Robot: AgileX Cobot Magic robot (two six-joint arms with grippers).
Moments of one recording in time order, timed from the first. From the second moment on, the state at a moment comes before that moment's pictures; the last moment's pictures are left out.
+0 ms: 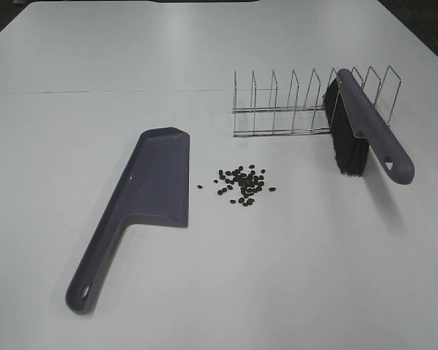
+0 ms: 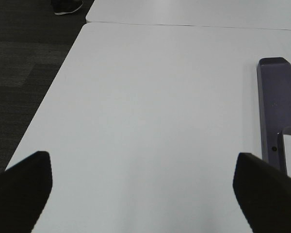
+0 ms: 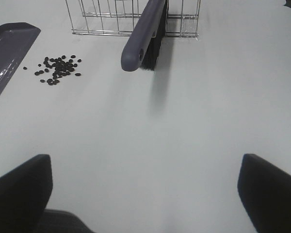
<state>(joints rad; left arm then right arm) 0.08 0.00 -0.52 0.01 1.08 -0.01 0.05 0.00 -0.45 -0.01 1.11 0.00</state>
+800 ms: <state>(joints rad) 0.08 0.00 -0.52 0.01 1.08 -0.01 0.05 0.00 -0.45 -0.01 1.11 0.00</state>
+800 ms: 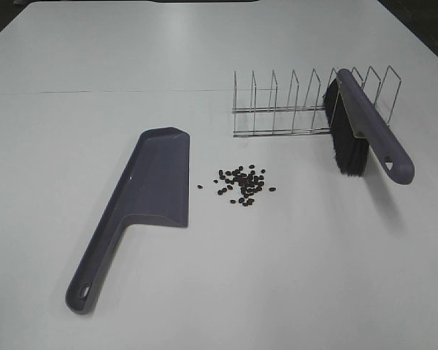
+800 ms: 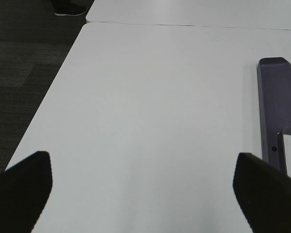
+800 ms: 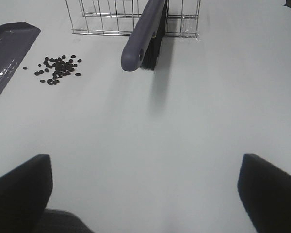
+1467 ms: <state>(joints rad) 0.08 0.00 -0.52 0.01 1.08 -0.01 0.05 0.00 -0.45 -0.01 1.11 0.00</state>
